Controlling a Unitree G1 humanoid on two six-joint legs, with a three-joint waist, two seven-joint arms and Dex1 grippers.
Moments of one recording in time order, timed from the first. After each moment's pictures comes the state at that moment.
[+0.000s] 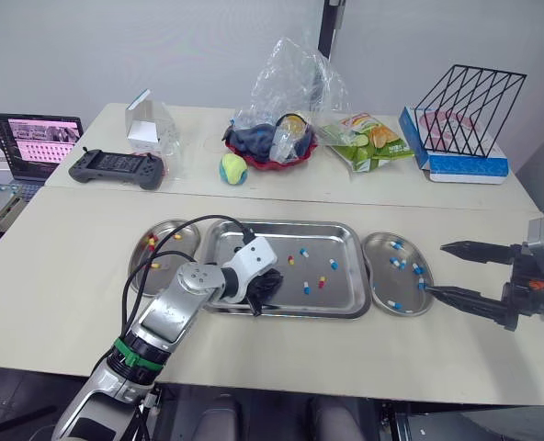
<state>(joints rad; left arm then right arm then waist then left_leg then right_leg) -0.47 0.45 -0.36 -0.14 -0.12 0.63 -0.72 0.08 -1.03 -0.58 -0.37 0.75 0.64 1.15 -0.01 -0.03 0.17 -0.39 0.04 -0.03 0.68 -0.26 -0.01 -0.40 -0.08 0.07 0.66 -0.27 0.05</state>
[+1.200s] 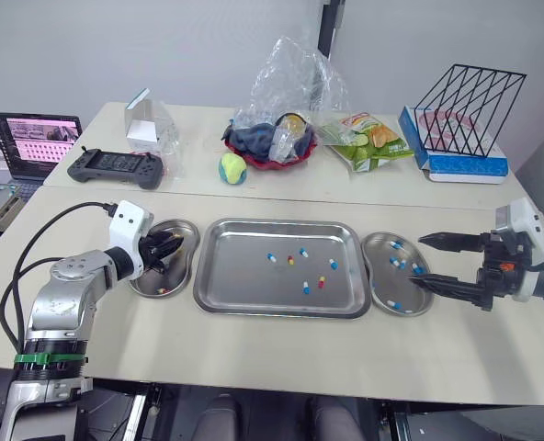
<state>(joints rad) -0.38 0.67 0.18 0.07 -0.30 0.58 -0.70 -0.13 -1.03 -0.36 -0.21 0.68 0.60 1.22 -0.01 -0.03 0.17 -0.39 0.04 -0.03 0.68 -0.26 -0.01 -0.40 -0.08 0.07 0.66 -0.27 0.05</state>
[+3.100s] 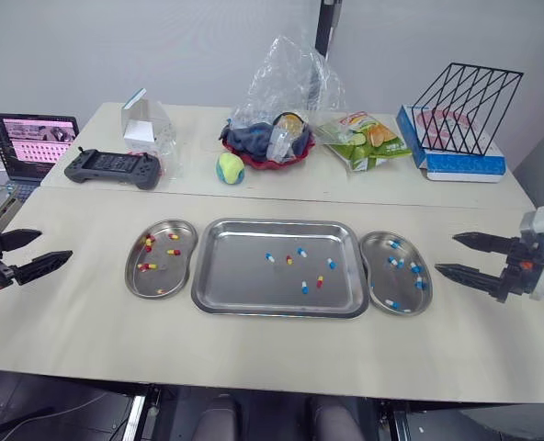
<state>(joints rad) -0.32 1.10 0.45 0.70 -0.40 0.15 -1.31 -0.18 -0.99 -0.37 0.14 0.53 0.38 1.25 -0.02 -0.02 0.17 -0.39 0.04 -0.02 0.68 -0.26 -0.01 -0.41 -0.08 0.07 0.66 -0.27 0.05</state>
